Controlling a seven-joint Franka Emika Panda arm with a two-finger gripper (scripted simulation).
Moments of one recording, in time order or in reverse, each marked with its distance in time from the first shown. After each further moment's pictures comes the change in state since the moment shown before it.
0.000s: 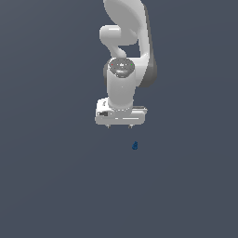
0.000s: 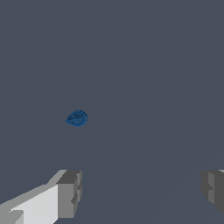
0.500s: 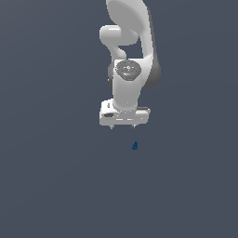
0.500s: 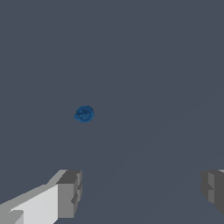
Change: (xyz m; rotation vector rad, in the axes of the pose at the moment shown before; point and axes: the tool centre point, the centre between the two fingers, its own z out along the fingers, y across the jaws) arm -0.002 -0.014 0.006 -0.013 -0.020 -0.045
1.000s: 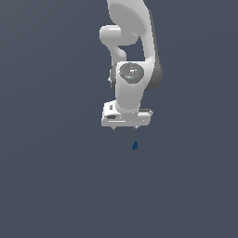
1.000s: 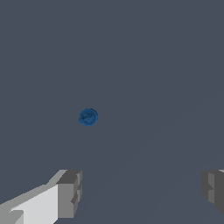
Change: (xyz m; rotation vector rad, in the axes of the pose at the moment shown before) arm 0.004 -0.009 0.006 0.000 0.002 0.009
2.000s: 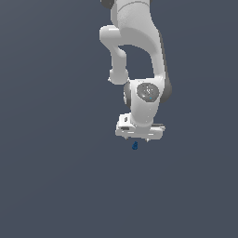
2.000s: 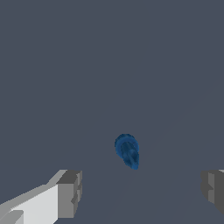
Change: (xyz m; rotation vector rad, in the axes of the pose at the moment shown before) arm 0.033 -0.058 0.051 0.027 0.044 0.160
